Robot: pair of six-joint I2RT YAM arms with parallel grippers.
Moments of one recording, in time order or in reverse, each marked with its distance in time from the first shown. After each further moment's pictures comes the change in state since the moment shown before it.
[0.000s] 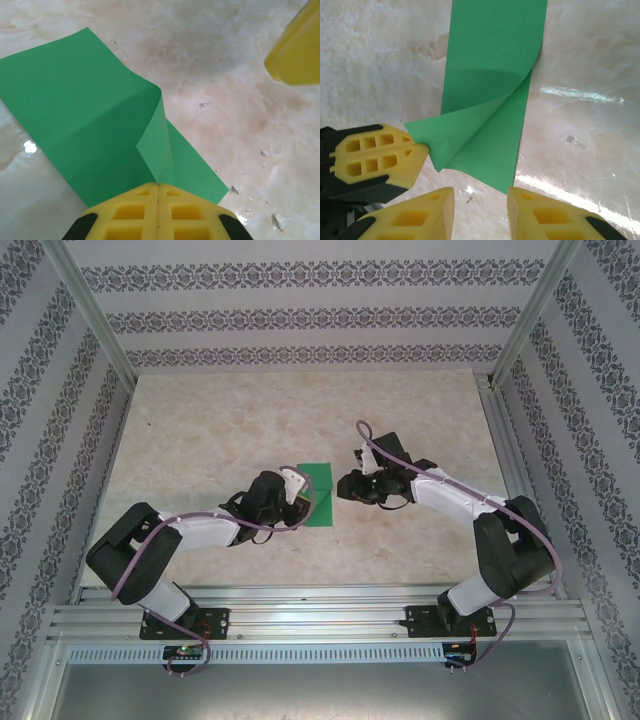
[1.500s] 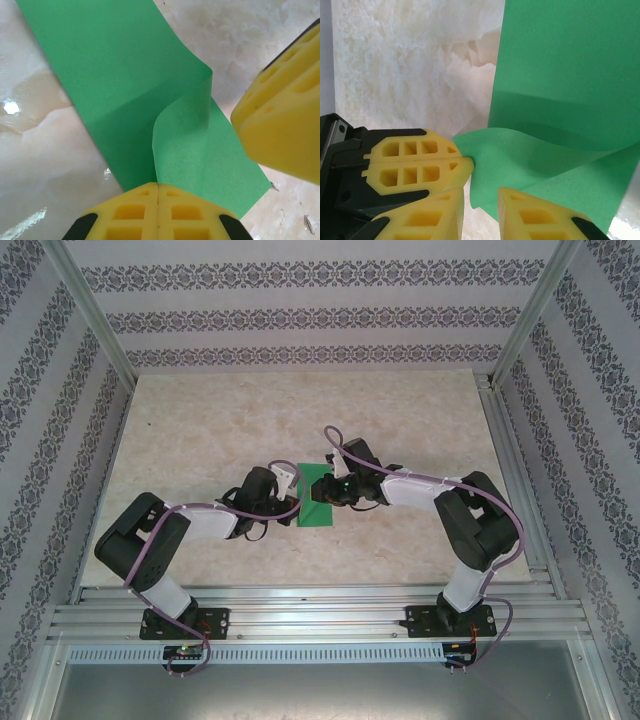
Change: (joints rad) left arm 0.094 0.069 0.002 -0.019 0.077 -0.079; right arm 0.129 0.225 0.052 0.257 -0.028 0.106
